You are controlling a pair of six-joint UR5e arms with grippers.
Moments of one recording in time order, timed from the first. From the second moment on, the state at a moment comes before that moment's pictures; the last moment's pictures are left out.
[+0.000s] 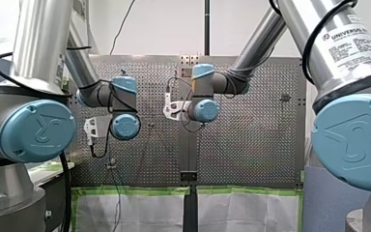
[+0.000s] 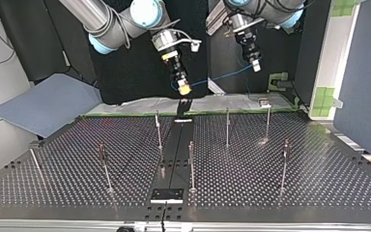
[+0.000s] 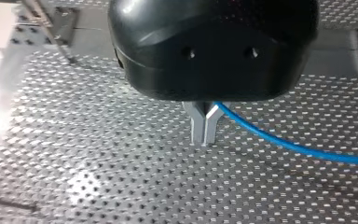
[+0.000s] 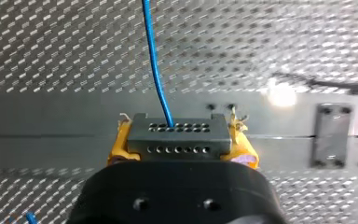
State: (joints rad) left arm -0.41 -1.71 -2.38 -2.17 -2.36 -1.66; right arm 2.42 -1.15 1.79 -0.67 1.67 1.58
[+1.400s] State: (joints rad) left arm -0.19 -1.45 -2.13 -2.41 -2.24 -1.68; right arm 2.48 -1.14 1.39 -0.34 1.61 1.66
